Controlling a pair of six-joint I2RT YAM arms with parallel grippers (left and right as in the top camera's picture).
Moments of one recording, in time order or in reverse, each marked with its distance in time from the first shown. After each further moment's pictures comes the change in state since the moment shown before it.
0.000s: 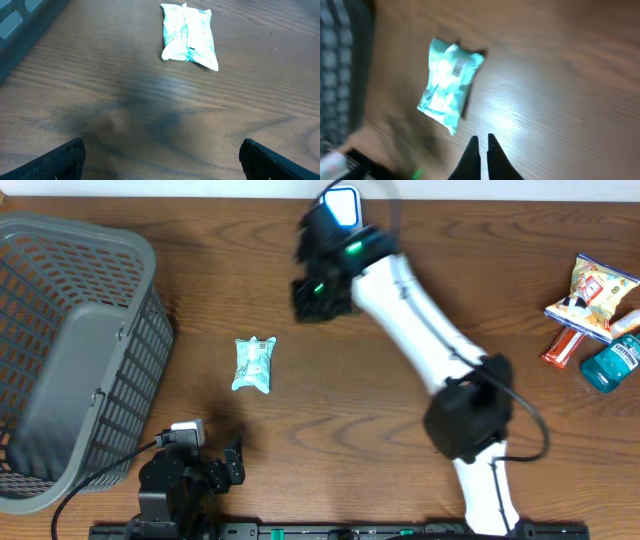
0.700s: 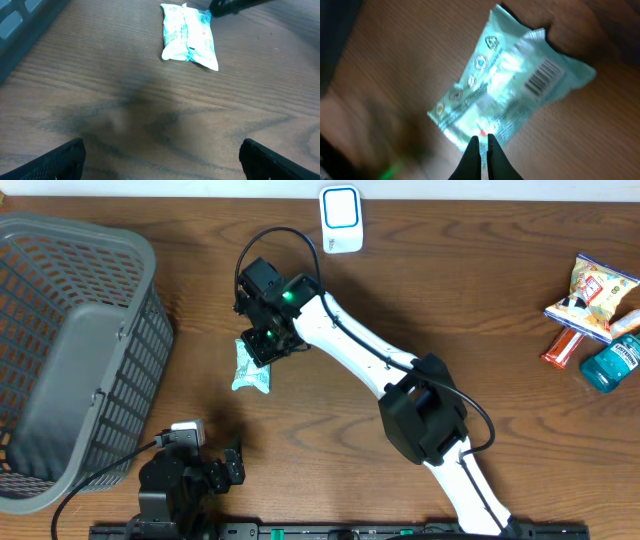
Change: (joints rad) left arm 0.000 0.000 0.000 0.000 0.000 0.000; right arm 0.172 0.143 -0.049 0.180 -0.024 -0.156
